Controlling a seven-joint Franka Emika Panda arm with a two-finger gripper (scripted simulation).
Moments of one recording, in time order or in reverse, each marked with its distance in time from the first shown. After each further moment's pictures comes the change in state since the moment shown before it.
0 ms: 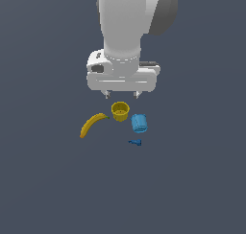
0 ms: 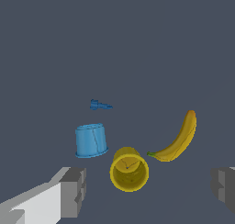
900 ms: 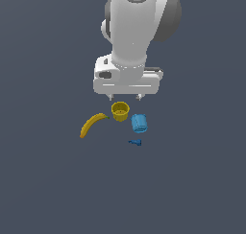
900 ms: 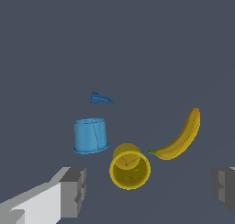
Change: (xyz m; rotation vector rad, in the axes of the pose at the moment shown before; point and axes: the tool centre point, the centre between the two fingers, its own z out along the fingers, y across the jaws) arm -0.006 -0.012 0.017 -0.030 -0.036 -0.041
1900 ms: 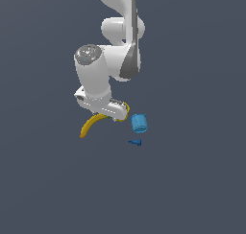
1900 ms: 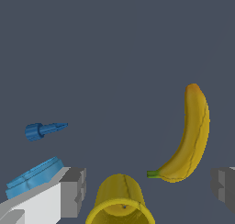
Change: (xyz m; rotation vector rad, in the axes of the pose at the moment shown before) arm -0.002 0.083 0.127 0.075 0.031 0.395
